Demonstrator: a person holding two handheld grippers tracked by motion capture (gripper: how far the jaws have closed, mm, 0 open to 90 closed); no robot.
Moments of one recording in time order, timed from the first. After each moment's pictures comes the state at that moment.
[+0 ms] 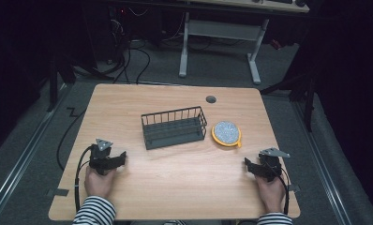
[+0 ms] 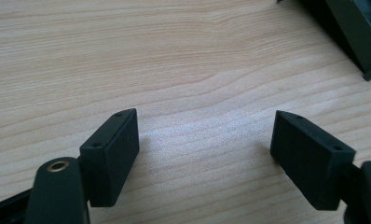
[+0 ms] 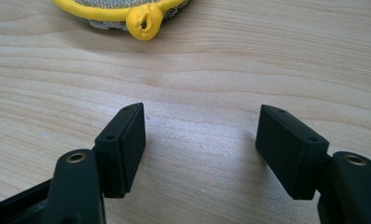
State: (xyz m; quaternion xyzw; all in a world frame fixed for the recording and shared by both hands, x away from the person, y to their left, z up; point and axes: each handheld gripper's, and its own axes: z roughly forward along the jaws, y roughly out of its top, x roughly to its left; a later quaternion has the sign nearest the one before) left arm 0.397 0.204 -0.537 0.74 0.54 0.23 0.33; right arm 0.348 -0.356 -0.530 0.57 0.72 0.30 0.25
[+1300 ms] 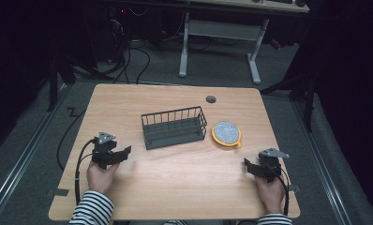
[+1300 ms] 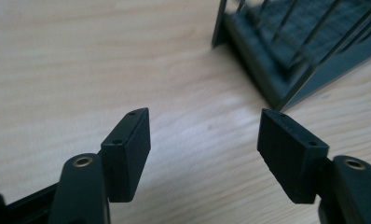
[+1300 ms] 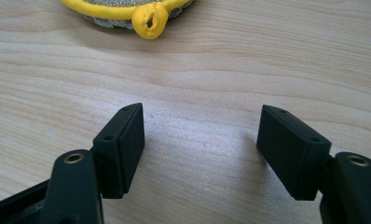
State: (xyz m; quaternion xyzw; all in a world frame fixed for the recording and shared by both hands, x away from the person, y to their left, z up) left arm 0.400 0.189 -0.488 0.75 0.51 0.19 0.39; right arm 0.346 -0.354 -0.530 0.56 0.73 0.30 0.26
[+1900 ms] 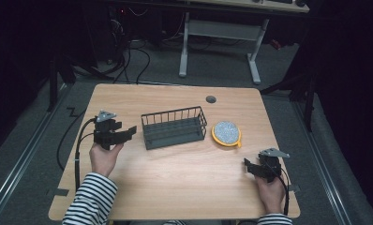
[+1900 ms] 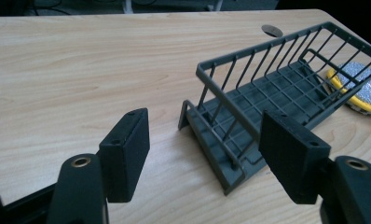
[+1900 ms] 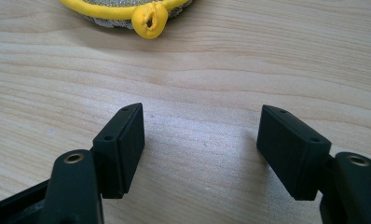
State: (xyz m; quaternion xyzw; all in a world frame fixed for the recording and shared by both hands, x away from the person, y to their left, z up) left arm 0.430 0.172 -0.431 0.73 0.50 0.17 0.43; right arm 0.347 -0.355 -0.530 0.56 0.72 0.30 0.25
